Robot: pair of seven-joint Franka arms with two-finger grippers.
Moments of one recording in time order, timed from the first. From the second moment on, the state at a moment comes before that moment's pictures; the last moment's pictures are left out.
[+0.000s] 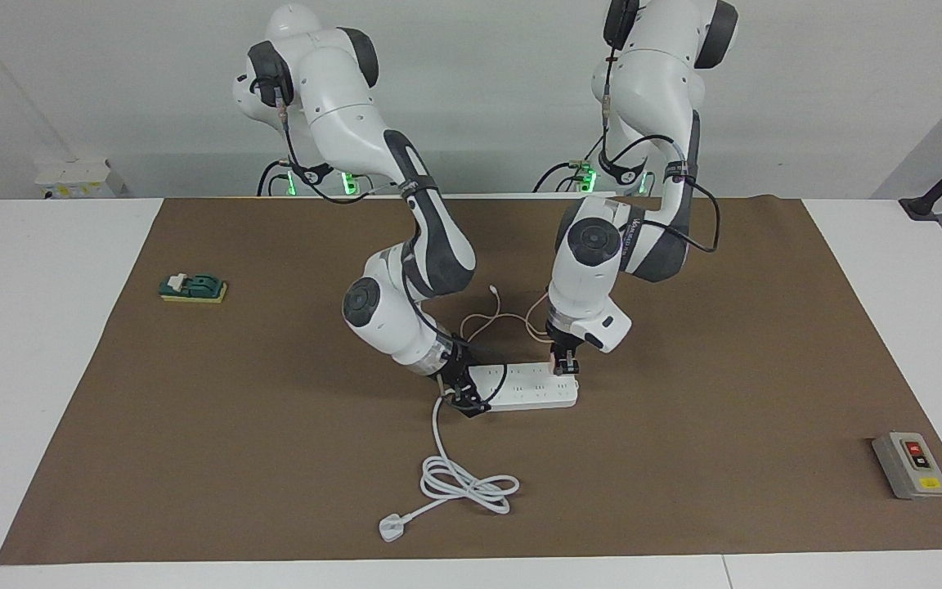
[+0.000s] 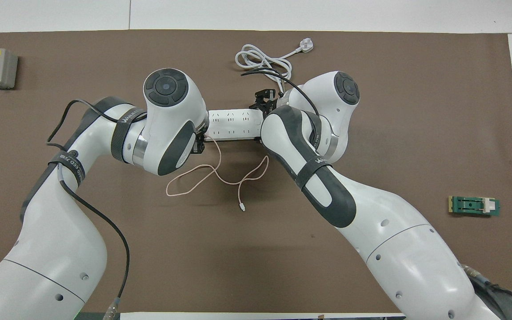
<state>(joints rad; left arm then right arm) -0.46 0.46 -0.03 -1.67 0.03 2.15 -2.01 0.53 0.71 -0.12 -1.49 0.80 2.31 1.33</state>
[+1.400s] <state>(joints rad) -0.46 0.45 -0.03 -1.64 0.03 2.09 -2.01 0.53 0.71 -0.12 -1.50 0.81 2.31 1.32</state>
